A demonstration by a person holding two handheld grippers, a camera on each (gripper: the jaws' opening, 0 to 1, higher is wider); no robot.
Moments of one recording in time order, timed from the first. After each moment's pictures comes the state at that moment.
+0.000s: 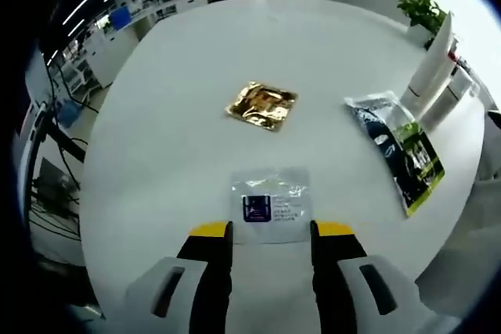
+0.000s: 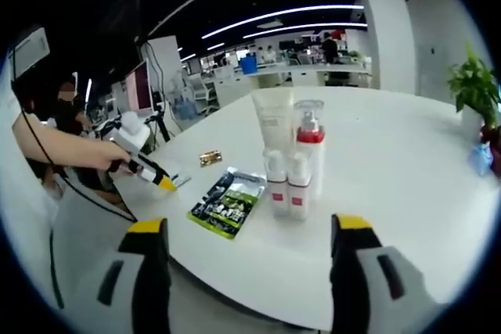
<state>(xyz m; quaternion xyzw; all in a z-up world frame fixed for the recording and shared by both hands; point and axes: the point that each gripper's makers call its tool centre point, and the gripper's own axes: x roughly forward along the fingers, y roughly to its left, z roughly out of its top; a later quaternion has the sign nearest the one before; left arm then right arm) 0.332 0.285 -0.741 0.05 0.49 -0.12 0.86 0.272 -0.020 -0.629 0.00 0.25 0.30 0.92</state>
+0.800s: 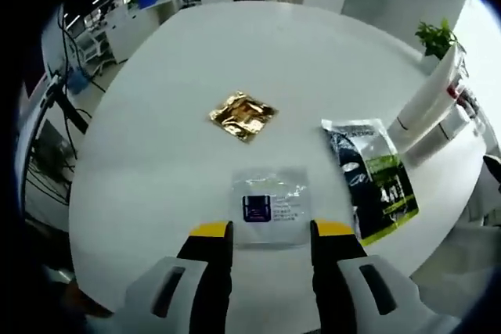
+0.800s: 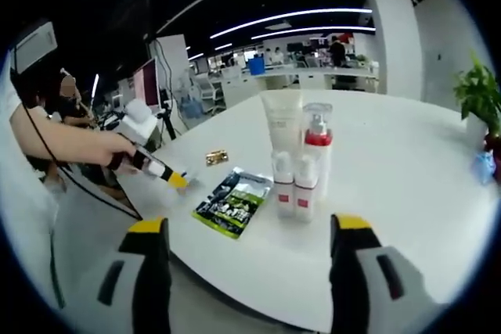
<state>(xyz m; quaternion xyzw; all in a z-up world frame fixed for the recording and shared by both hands) 0.324 0.244 -0.726 -0.02 0.49 -0.07 0.87 0.269 -0.016 -0.629 -0.01 0.24 0.31 0.92</state>
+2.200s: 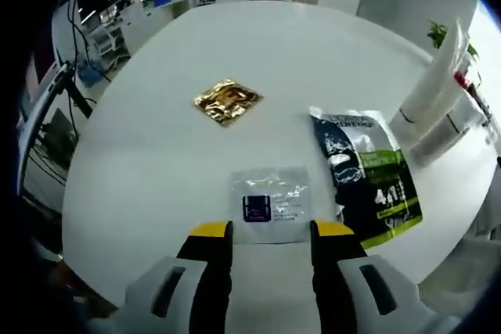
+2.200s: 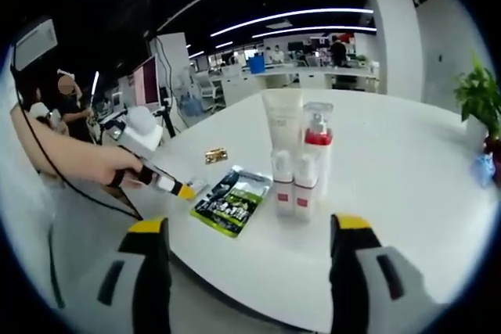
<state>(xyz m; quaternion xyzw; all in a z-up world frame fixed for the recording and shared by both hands) 0.322 0.223 -0.749 -0.02 0.48 -0.03 0.87 0.269 -0.015 -0.630 -0.02 0.24 0.31 0.92</state>
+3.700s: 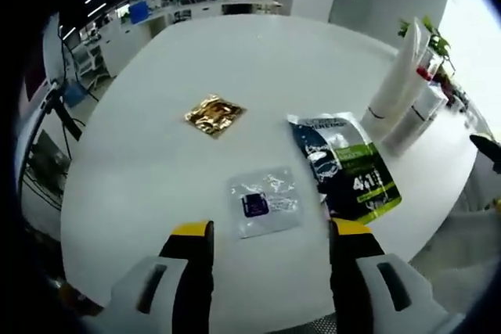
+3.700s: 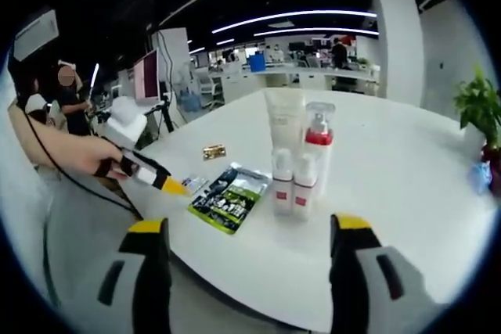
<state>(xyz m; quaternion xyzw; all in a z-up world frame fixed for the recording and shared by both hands) 0.306 0.227 -0.727 -0.02 0.44 -0.10 0.89 0.267 -0.014 -0.632 -0.04 0.24 0.31 0.92</state>
